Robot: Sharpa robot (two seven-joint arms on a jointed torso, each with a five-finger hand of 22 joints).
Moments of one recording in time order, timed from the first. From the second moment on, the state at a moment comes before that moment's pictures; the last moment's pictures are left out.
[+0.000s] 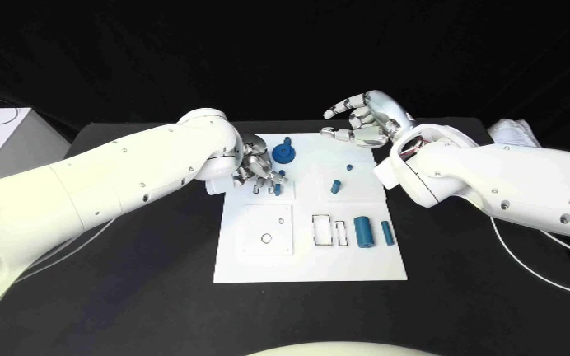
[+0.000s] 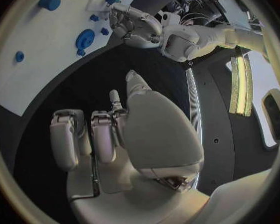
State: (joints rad) left arm 1.35 -0.40 -0.07 1.17 -0.96 0.27 -0.51; left_hand 1.15 -0.11 0.25 0.29 0.21 0.78 0.14 0.69 0.49 0.97 0.07 0.96 0.60 1.44 0.00 1.46 1.29 0.12 1.20 0.11 1.36 1.07; right arm 1.32 -0.96 -0.14 1.66 -0.81 -0.65 0.05; right_hand 1.48 -0.13 0.03 0.29 0.25 0.90 0.16 0.19 0.32 1.46 0.08 1.44 1.31 1.46 0.00 1.56 1.31 0.01 1.47 0.10 1.49 1.31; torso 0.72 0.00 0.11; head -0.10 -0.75
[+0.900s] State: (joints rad) left arm 1.35 -0.39 -0.08 1.16 -0.93 0.28 -0.51; left_hand 1.28 -0.06 0.34 0.28 0.21 0.76 0.11 0.77 0.58 0.96 0.05 0.97 0.59 1.44 -0.01 1.46 1.29 0.12 1.19 0.11 1.36 1.07; right arm 1.32 -0.95 -0.14 1.65 -0.81 -0.64 0.04; right_hand 1.48 -0.12 0.03 0.29 0.25 0.90 0.16 0.19 0.32 1.46 0.08 1.44 1.31 1.46 0.00 1.56 1.31 0.01 1.47 0.10 1.49 1.31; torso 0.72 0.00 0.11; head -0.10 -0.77
